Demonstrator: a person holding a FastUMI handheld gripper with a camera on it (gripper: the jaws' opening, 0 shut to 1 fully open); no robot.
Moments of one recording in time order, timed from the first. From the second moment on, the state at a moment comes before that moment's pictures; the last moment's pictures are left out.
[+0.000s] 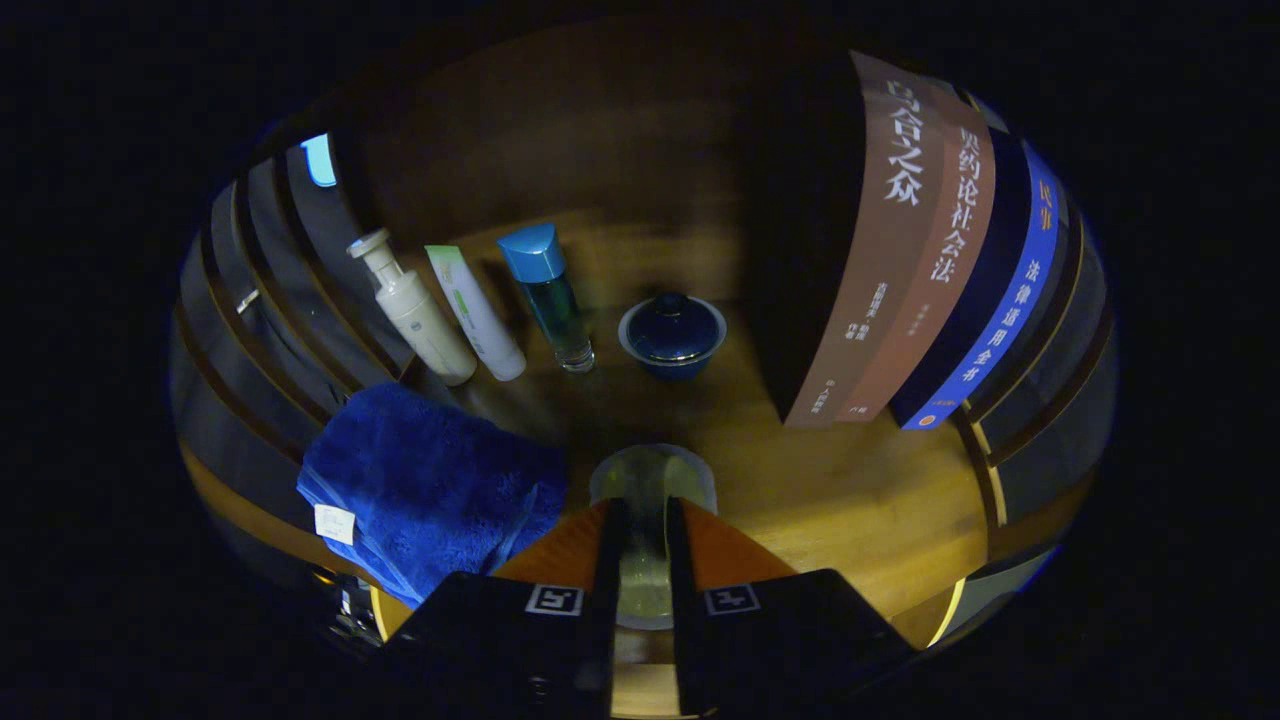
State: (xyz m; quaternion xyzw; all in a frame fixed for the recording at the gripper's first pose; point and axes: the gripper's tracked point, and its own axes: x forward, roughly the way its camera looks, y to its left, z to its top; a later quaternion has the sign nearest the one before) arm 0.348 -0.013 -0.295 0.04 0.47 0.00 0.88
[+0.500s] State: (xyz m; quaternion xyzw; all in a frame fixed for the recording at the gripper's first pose) arm 0.327 -0.015 -0.258 0.06 0.40 -0.01 0.91
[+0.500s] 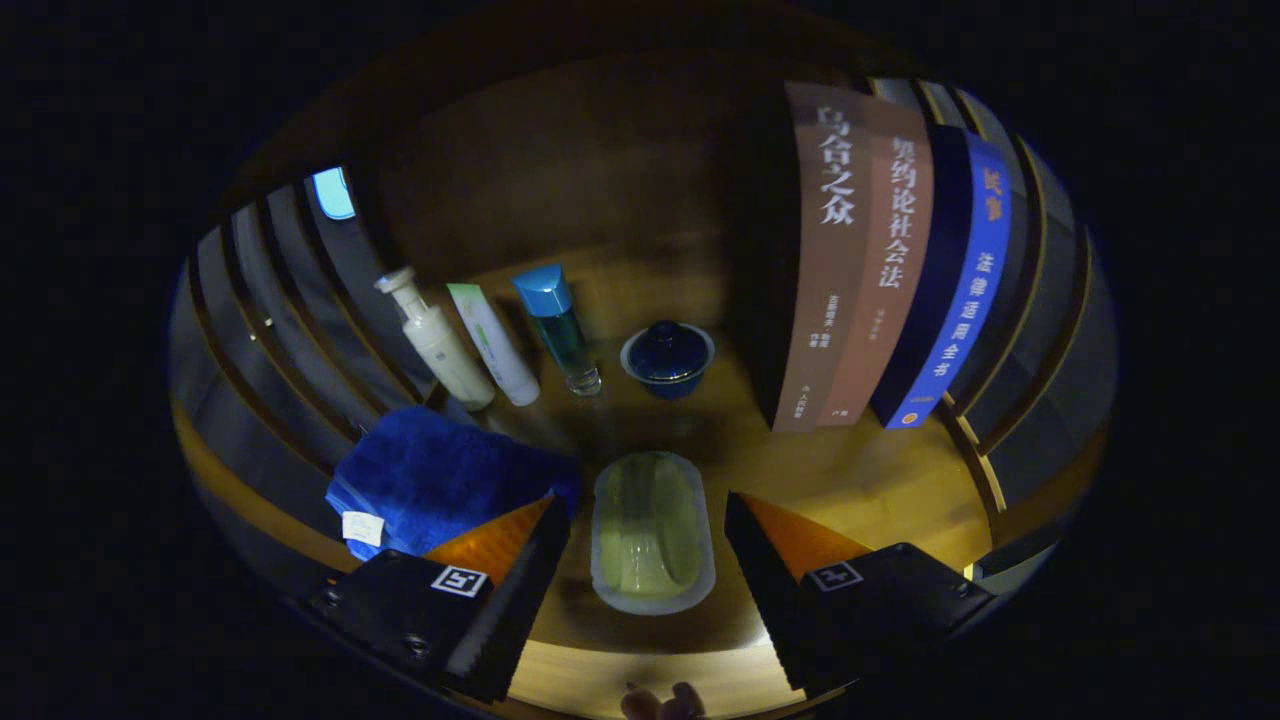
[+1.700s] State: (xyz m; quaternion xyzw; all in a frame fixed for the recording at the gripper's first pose) arm -0.016 0.004 -0.246 0.02 0.10 0.02 0.99
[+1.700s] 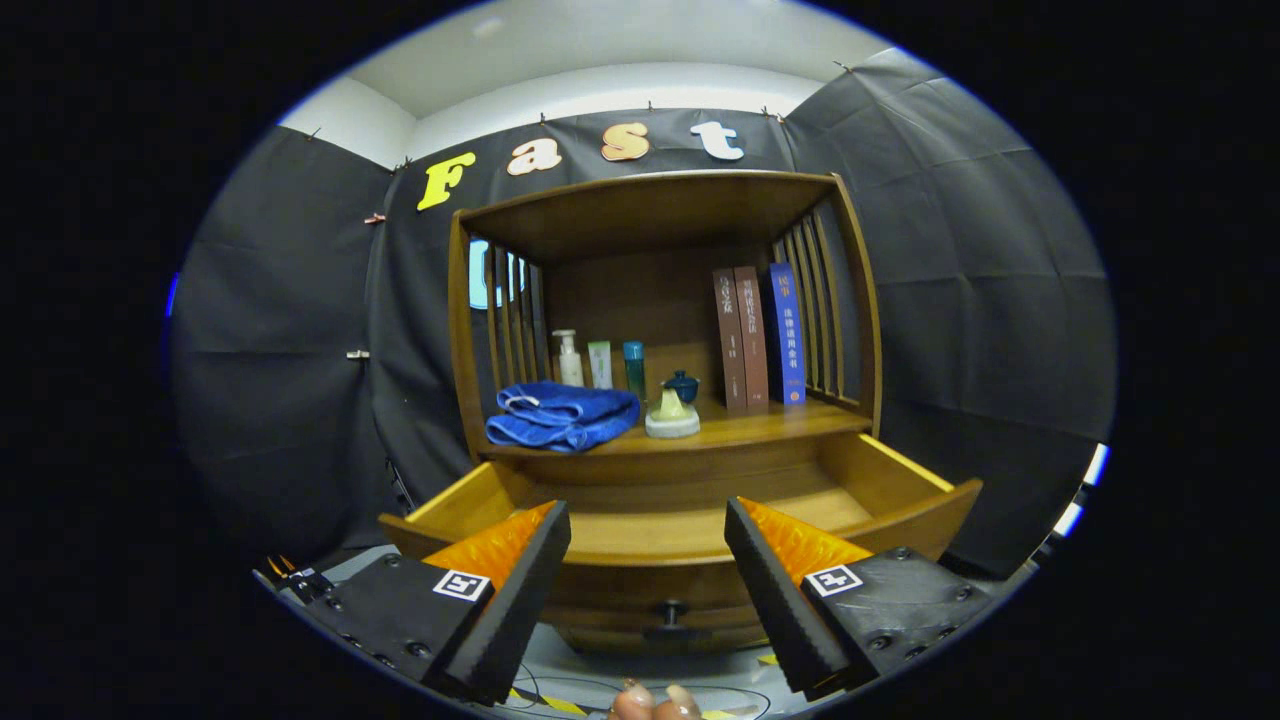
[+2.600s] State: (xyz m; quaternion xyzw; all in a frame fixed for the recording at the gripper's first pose) arm 0.006 -0.014 -0.321 0.02 0.13 -0.03 0.99
